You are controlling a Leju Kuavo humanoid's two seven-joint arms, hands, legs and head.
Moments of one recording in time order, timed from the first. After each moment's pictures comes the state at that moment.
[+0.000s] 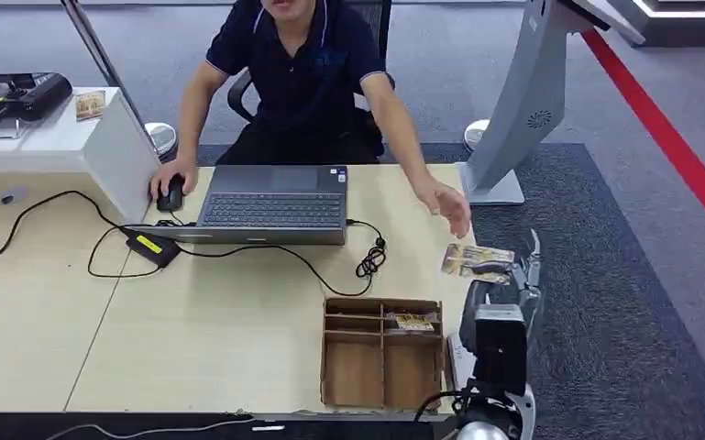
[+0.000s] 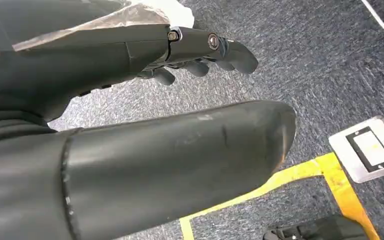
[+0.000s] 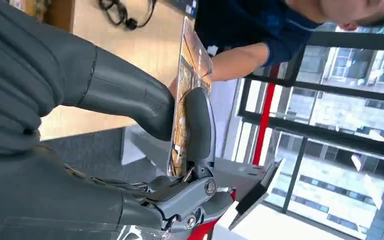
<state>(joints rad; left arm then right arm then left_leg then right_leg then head) -0.12 0.05 -0.97 -0.24 0.31 0.39 0.24 0.04 0.11 0.39 -1.71 0.57 -0.70 -0.12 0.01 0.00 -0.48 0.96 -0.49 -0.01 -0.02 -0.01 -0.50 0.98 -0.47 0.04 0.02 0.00</state>
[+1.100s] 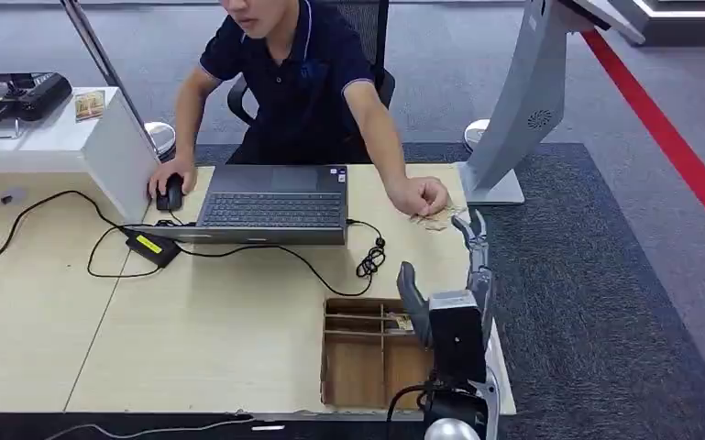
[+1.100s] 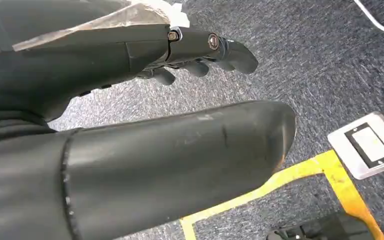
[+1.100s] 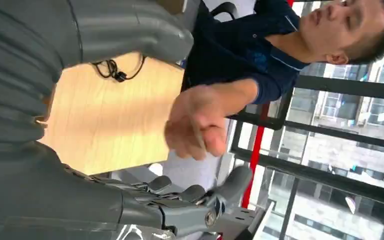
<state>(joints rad) -0.12 0.05 -0.99 -0.24 0.29 0.39 0.24 -0.05 0.09 0.56 -1.68 0.58 -0.70 0.00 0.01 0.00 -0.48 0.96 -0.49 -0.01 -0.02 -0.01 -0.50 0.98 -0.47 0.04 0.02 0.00</state>
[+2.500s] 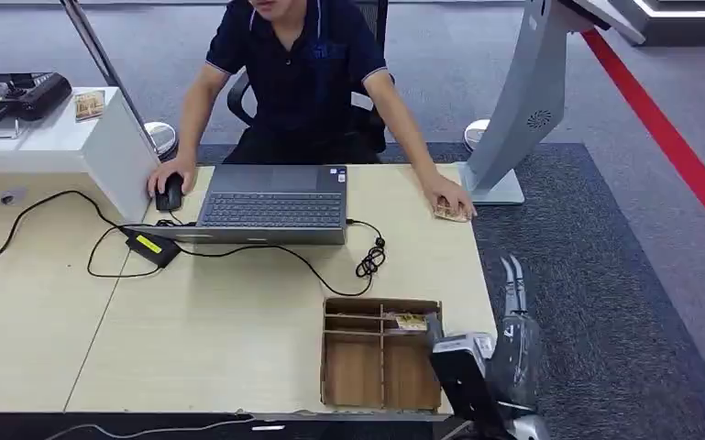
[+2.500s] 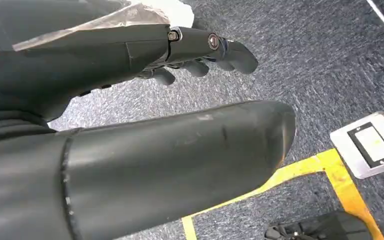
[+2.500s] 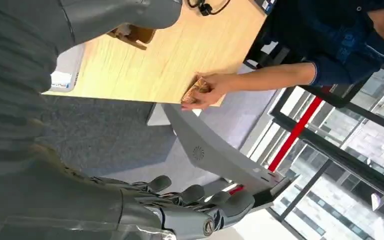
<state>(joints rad) -0.12 0.05 -0.99 -0.24 0.33 0.39 0.23 0.10 -0.16 0.58 -1.82 0.94 -0.70 0.31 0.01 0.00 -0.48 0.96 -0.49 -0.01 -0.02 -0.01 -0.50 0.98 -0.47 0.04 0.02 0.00</state>
